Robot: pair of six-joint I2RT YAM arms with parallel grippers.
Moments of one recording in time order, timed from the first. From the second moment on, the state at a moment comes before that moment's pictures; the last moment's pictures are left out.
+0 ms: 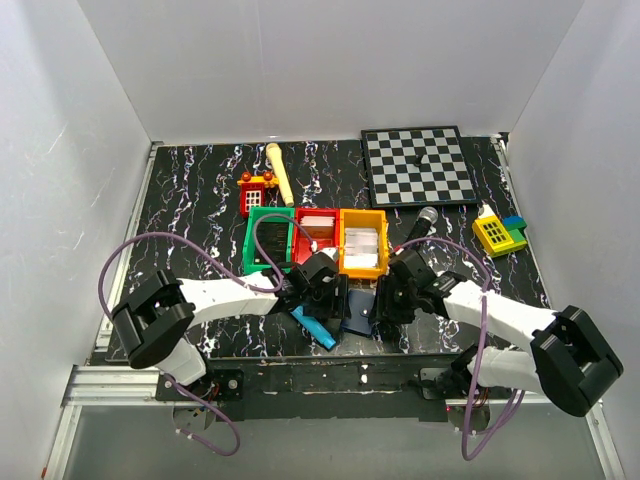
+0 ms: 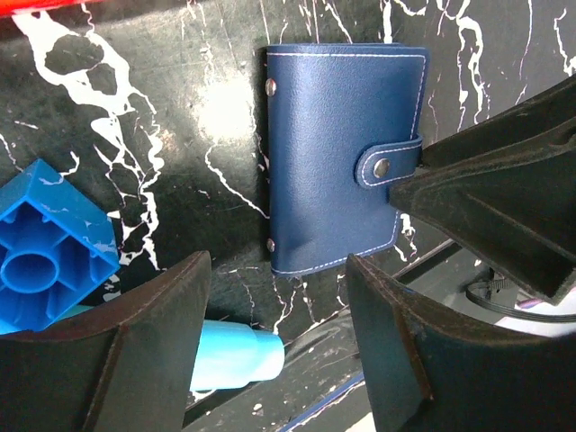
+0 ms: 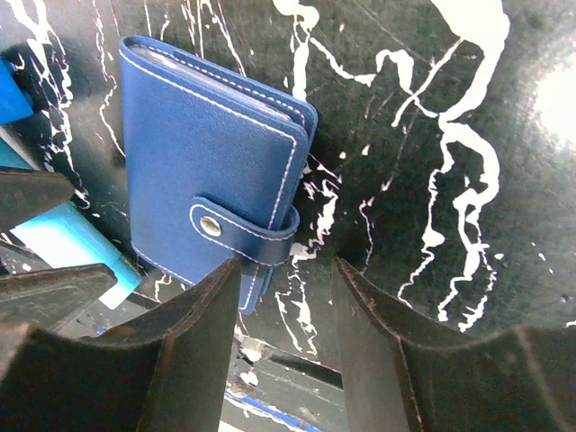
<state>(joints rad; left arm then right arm) -1.02 1.53 0.81 -0.22 0.03 -0.84 0.72 1.17 0.51 -0.43 -0.16 0.78</state>
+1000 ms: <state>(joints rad) -1.02 1.58 0.78 -0.13 0.06 -0.85 0.71 1.33 0.65 -0.45 -0.20 0.60</state>
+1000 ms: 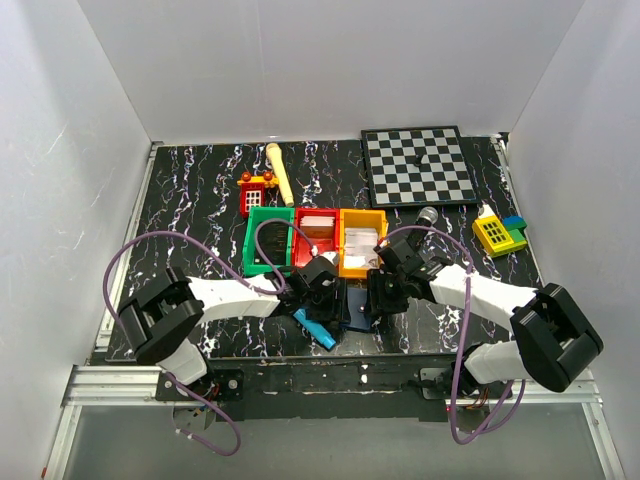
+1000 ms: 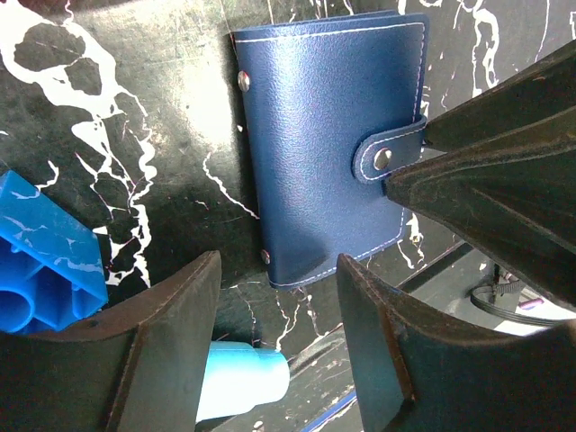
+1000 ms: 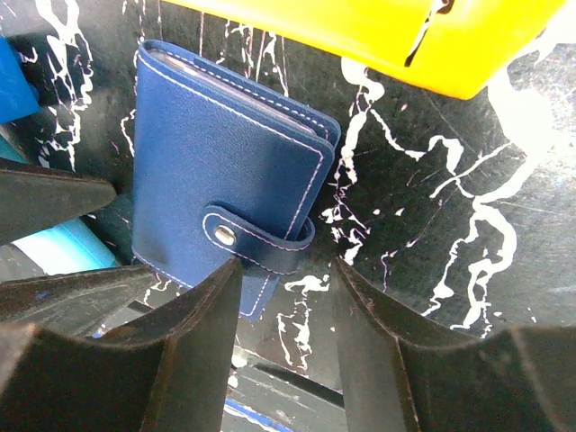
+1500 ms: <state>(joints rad) -1.02 1.54 0.74 -0.11 0.04 -0.87 0.71 1.31 0.65 -0.49 -0.19 0.57</state>
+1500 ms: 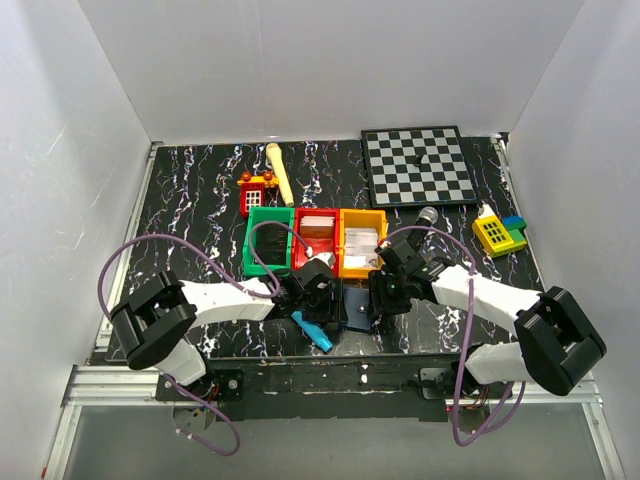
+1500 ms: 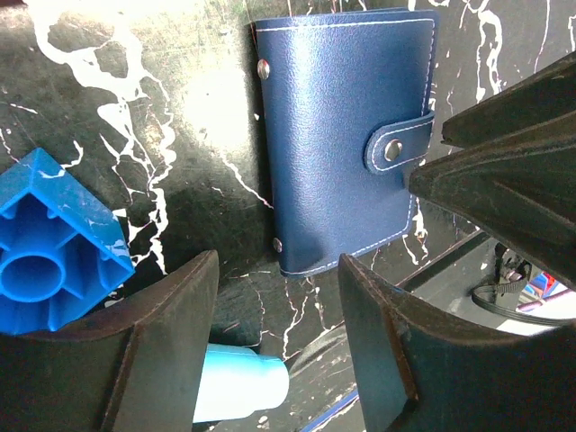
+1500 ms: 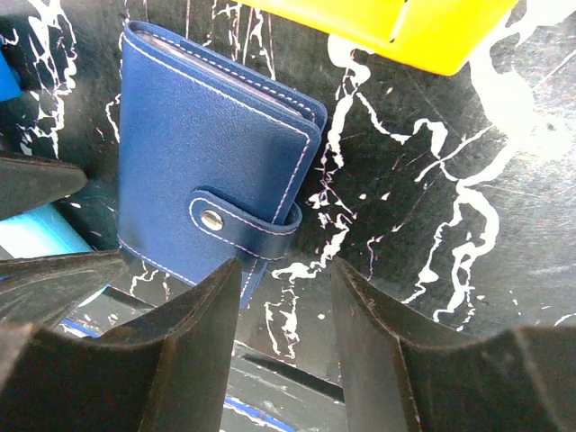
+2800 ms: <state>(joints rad) -1.02 1.55 0.75 -0.10 0.03 -0.88 0.71 1.17 0.47 -0.30 -0.23 0.83</state>
